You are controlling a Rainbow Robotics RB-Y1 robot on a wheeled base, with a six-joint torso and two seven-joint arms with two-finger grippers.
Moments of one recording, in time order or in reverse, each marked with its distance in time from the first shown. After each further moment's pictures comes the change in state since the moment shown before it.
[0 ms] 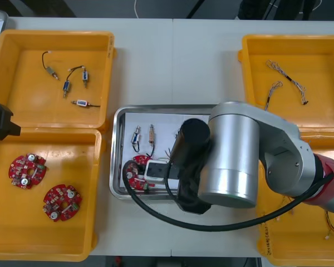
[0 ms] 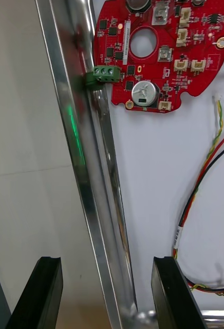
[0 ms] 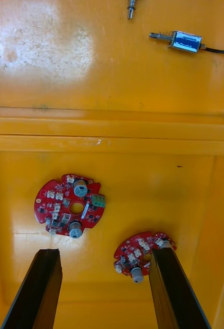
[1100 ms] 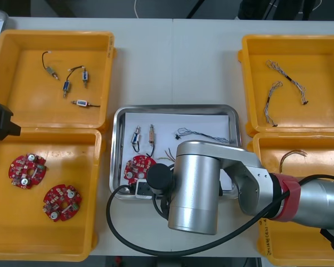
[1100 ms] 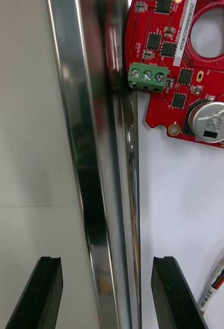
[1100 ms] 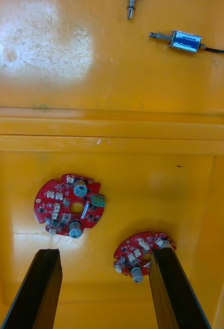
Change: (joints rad) right arm -0.008 0.093 0.210 0.161 0.214 -0.083 0.000; left arm 0.000 0.000 0.000 0.000 0.000 0.000 0.000
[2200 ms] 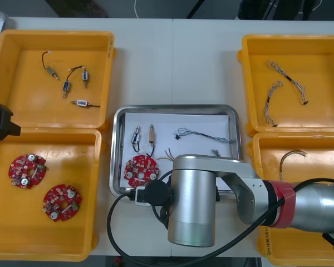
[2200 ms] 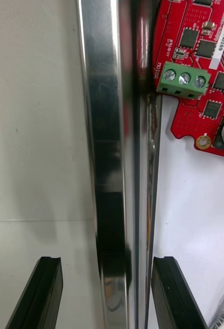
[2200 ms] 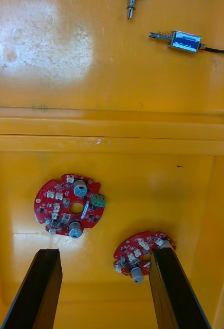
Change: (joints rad) right arm -0.002 0.000 0.076 0.019 0.065 -0.050 0.000; left arm 0.000 0.000 0.000 0.000 0.000 0.000 0.000
